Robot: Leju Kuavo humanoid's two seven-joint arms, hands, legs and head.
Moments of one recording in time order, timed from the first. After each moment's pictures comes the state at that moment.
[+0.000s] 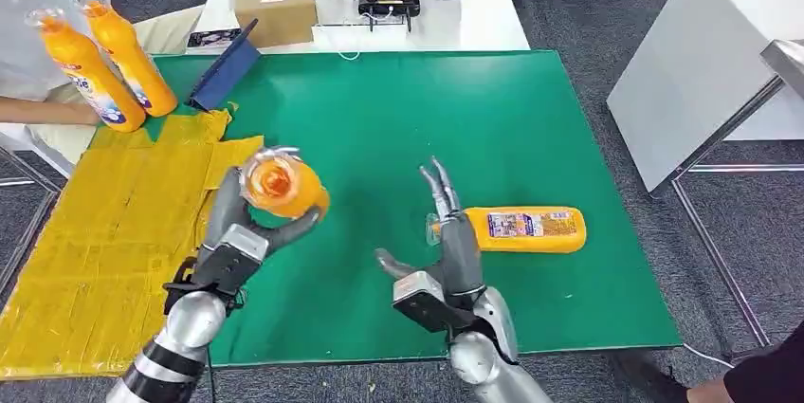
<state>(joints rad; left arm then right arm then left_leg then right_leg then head) -0.28 0.05 -0.41 -1.54 -0.55 0.34 -0.25 -0.12 0.10 0.51 -1.40 0.52 -0.53 -0.36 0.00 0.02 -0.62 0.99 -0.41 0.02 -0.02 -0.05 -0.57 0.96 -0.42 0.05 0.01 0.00</state>
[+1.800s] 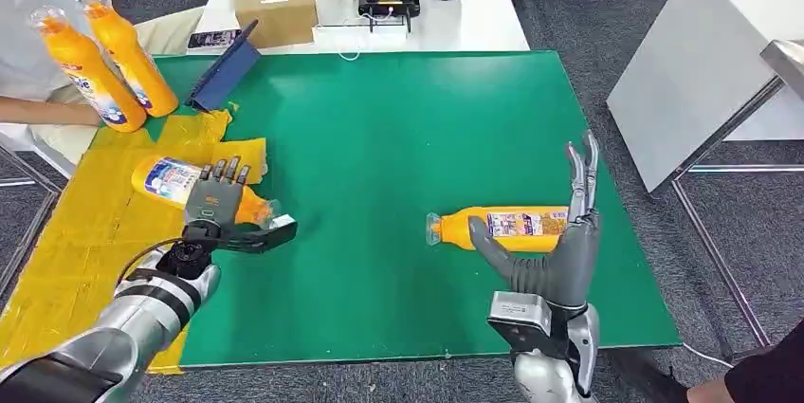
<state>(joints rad) -0.68 0.07 -0.45 -0.49 -1.51 0.43 0.29 0.03 0.07 0.32 -1.82 0.64 -0.61 -0.31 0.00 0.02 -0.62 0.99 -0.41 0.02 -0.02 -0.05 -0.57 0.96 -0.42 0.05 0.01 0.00</state>
